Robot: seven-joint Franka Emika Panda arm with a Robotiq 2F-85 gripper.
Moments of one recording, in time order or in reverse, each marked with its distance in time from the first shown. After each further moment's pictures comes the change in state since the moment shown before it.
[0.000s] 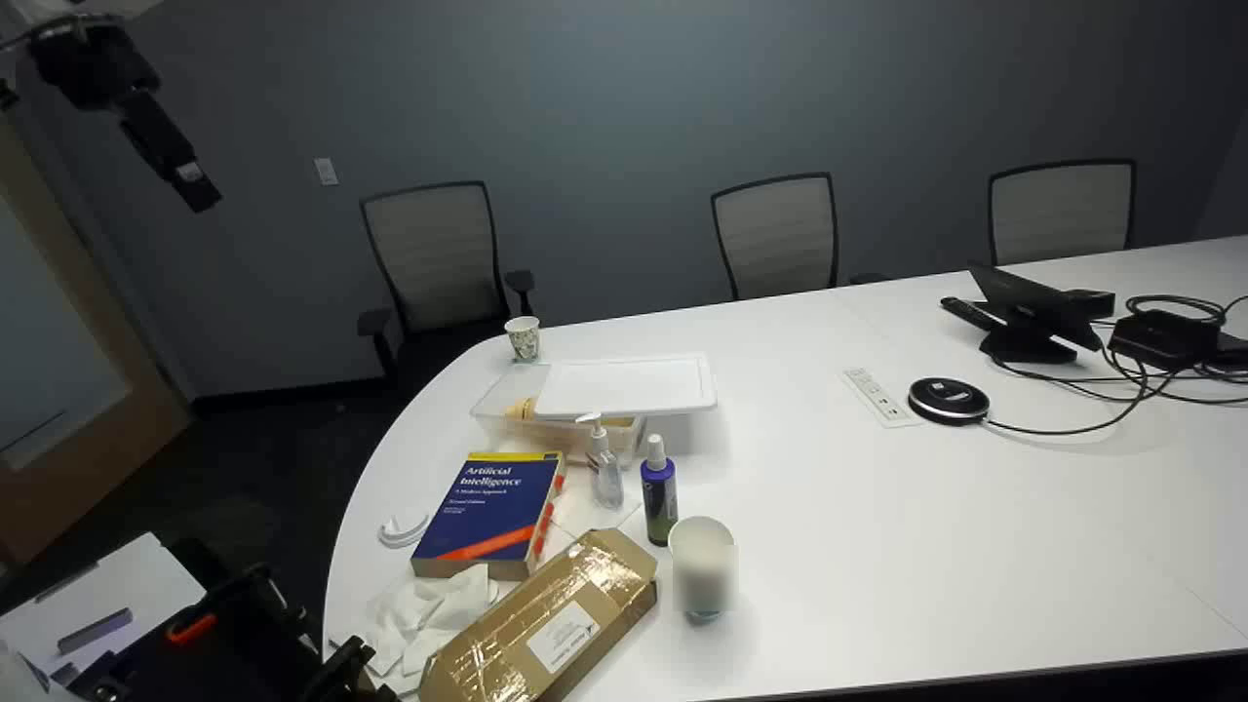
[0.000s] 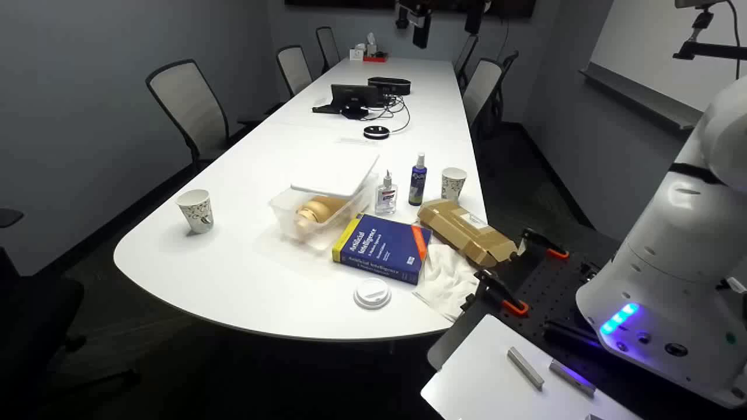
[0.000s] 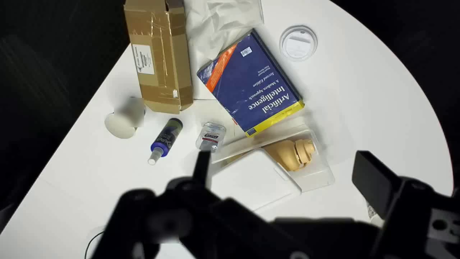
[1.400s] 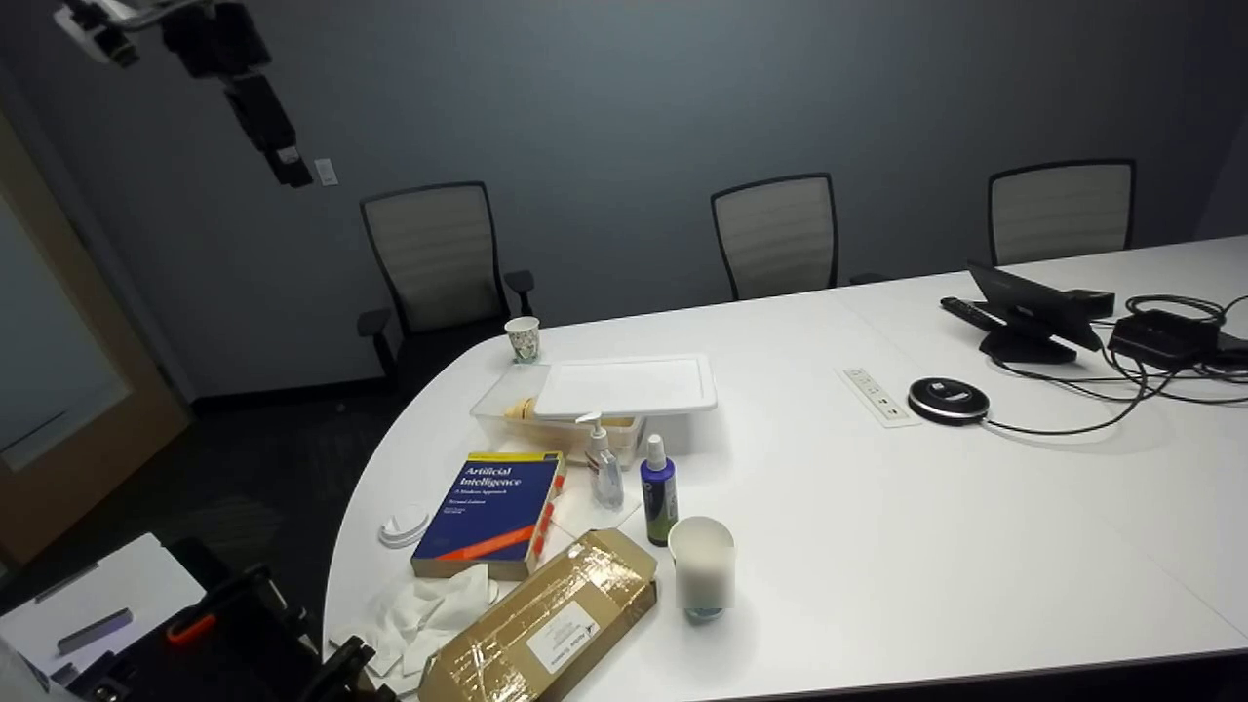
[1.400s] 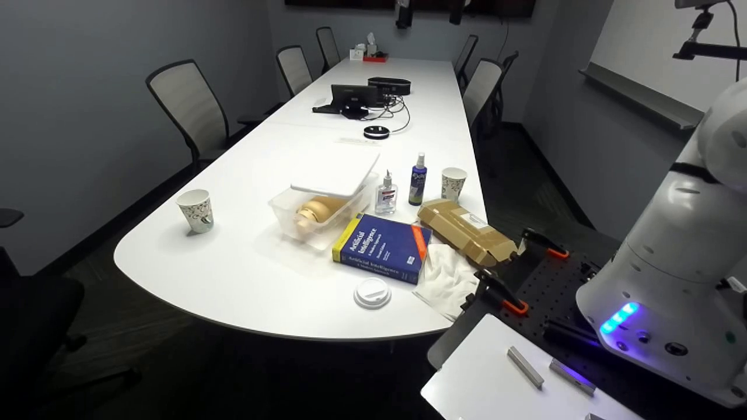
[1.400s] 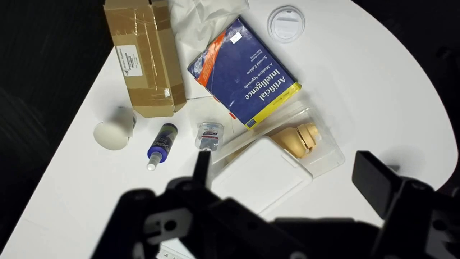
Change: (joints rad) arm -0.043 0.202 -0.193 0.146 -0.001 0.022 -0.065
